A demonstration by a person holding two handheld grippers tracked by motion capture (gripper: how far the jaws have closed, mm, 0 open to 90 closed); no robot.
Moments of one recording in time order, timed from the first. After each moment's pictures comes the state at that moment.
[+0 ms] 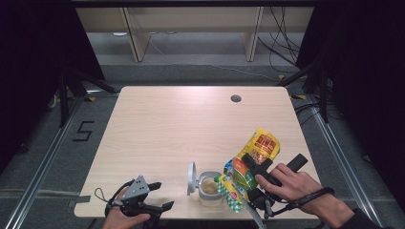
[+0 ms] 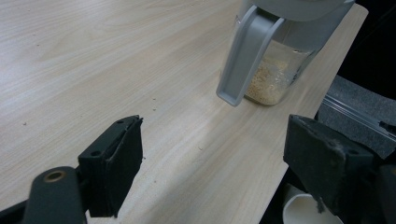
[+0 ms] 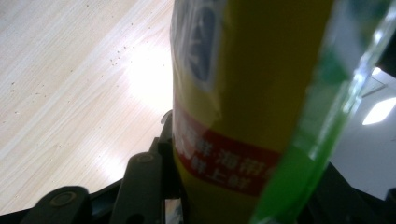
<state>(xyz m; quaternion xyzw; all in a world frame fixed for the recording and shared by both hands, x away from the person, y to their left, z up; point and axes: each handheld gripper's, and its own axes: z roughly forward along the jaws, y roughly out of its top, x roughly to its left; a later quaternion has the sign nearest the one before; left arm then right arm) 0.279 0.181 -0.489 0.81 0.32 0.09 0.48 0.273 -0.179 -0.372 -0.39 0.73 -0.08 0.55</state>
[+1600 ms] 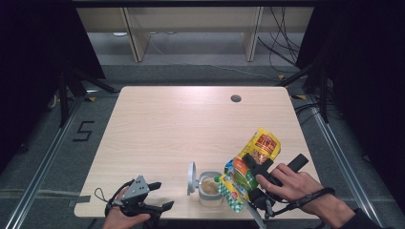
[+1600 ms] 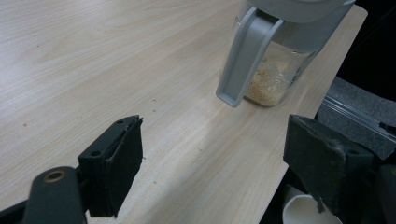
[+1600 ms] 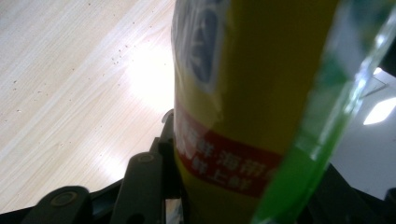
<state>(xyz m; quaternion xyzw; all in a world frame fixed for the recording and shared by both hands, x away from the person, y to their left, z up) 0.279 0.182 -0.489 0.82 0.32 0.09 0.47 0.271 -0.182 -0.375 -0.36 0.75 -0.07 0.55</state>
